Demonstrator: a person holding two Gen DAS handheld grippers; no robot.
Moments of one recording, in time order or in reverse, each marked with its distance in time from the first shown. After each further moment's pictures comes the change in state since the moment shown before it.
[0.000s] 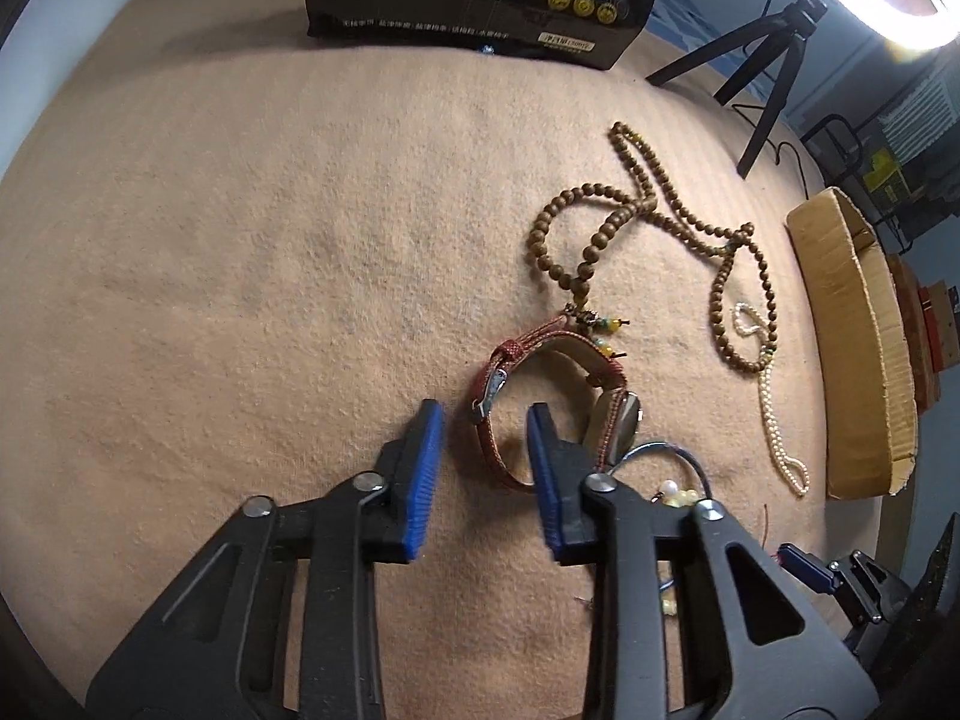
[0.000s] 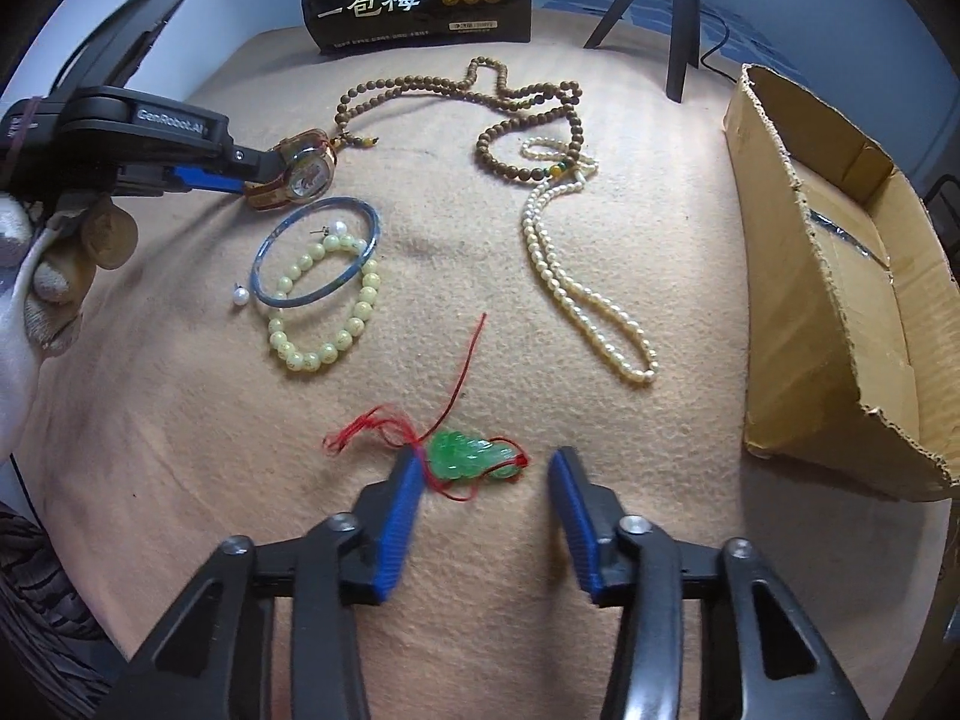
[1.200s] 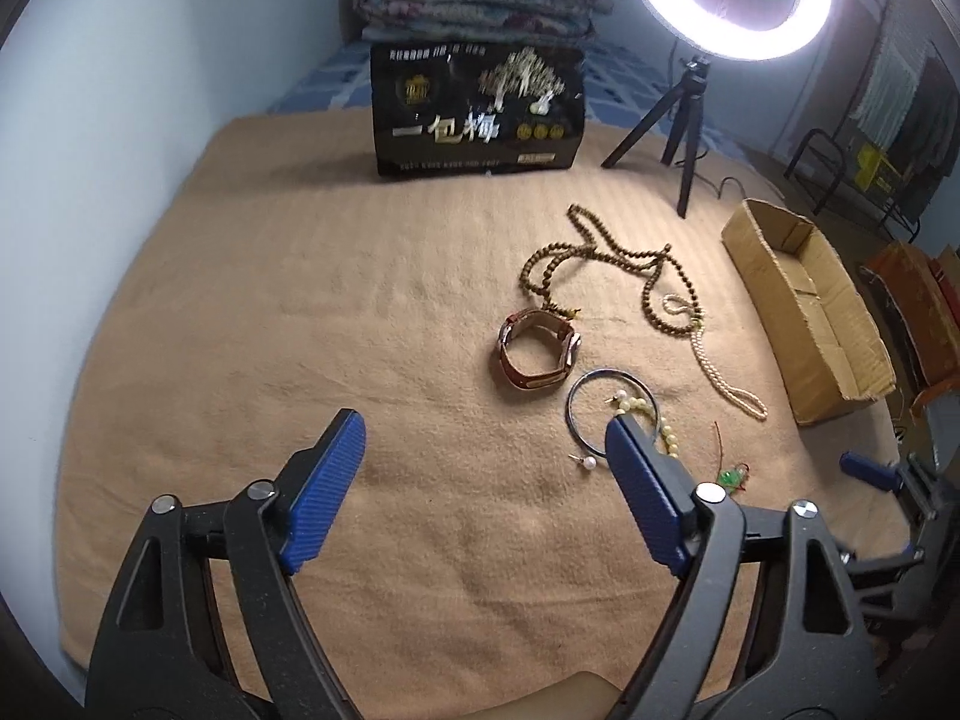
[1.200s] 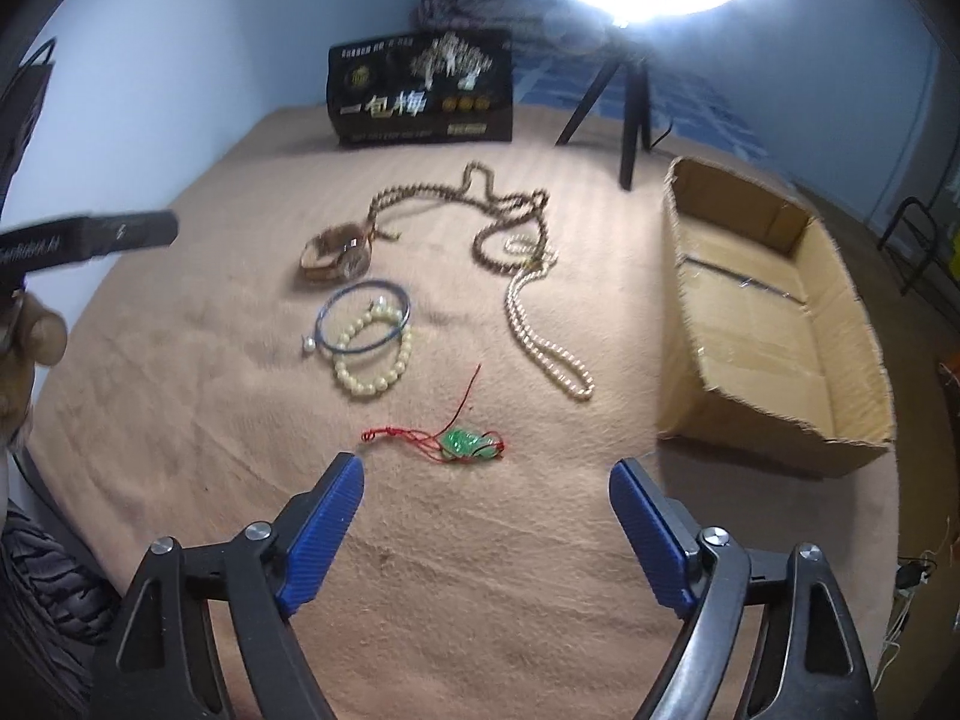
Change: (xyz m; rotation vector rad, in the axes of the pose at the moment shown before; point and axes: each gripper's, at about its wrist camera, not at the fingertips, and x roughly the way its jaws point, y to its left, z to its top) left arm -0.130 -0.015 -0.079 0.098 -0.257 0.111; right arm -0.072 0.013 -0.019 0.016 -0.151 -0.029
